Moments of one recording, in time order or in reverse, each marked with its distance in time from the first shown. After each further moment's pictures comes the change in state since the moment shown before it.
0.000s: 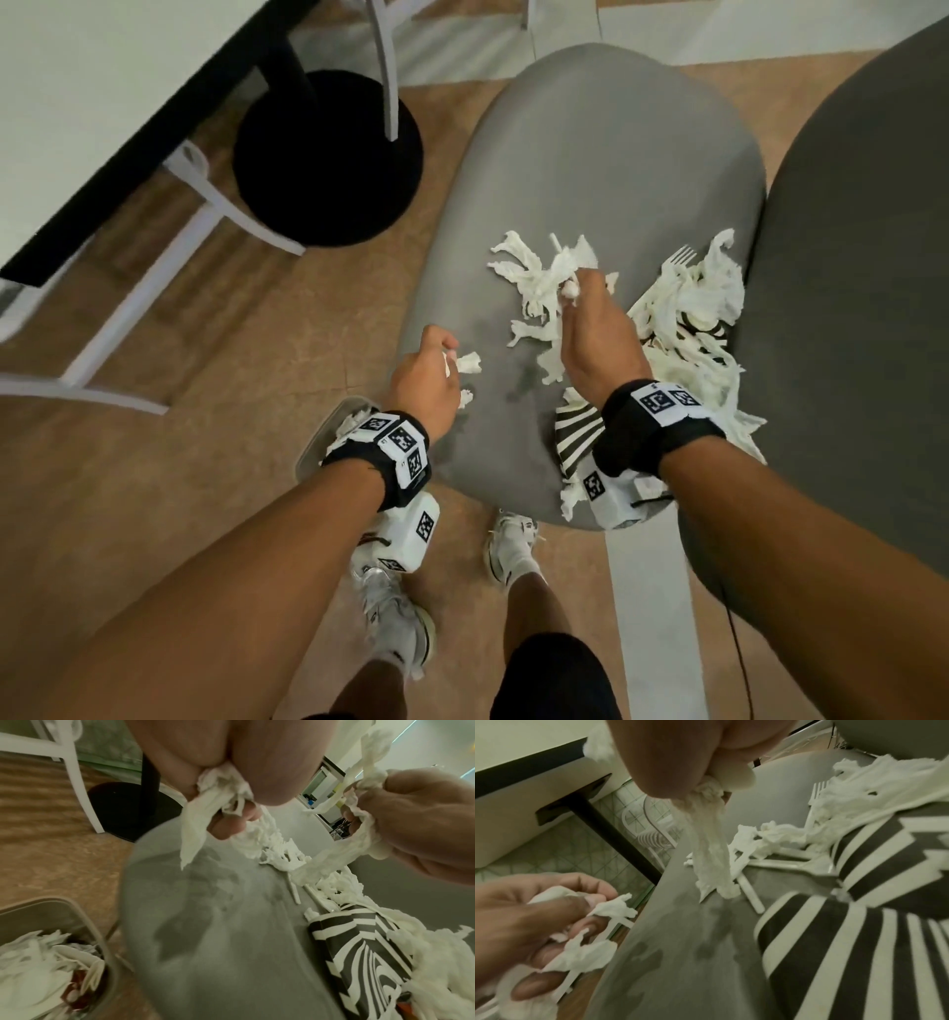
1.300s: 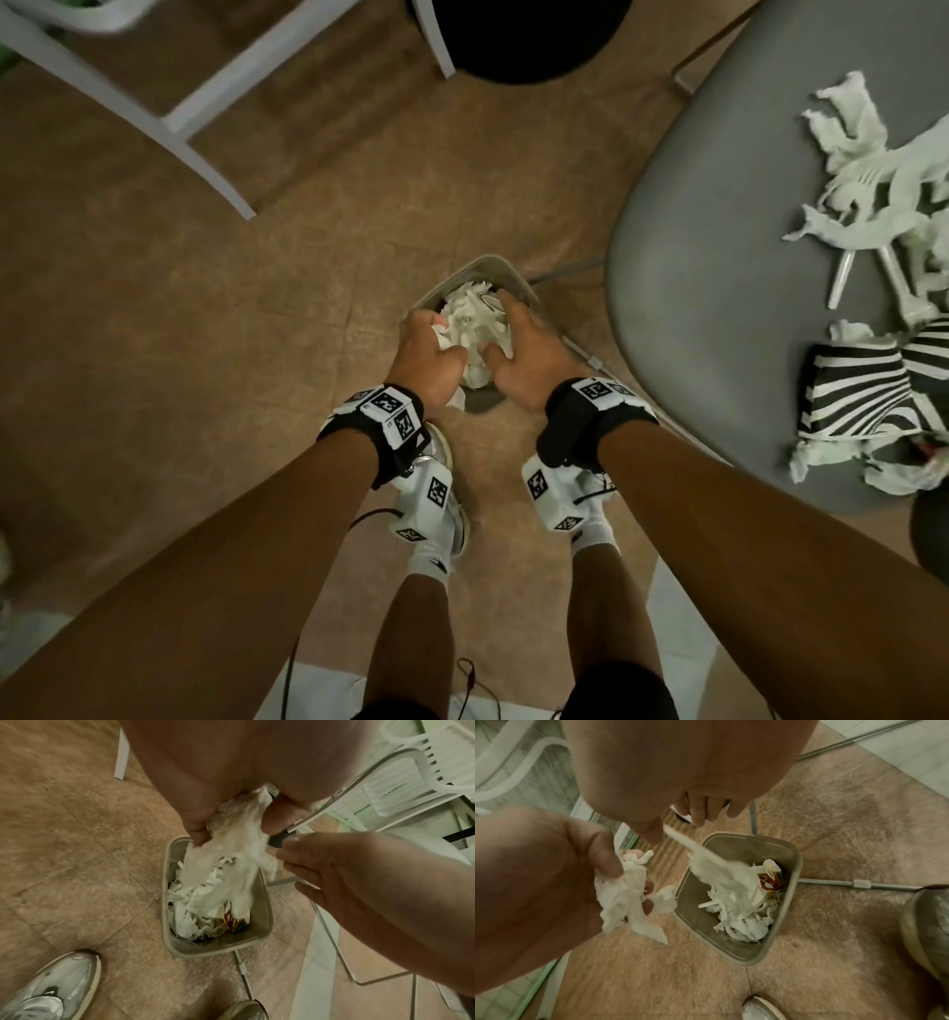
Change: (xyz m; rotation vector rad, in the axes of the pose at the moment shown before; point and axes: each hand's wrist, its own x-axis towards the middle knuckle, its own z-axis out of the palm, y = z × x) left_hand -0.089 -0.265 0.004 -0.460 0.053 -0.501; right_hand -0.098 -0.089 0.289 0.007 -0.674 -0.033
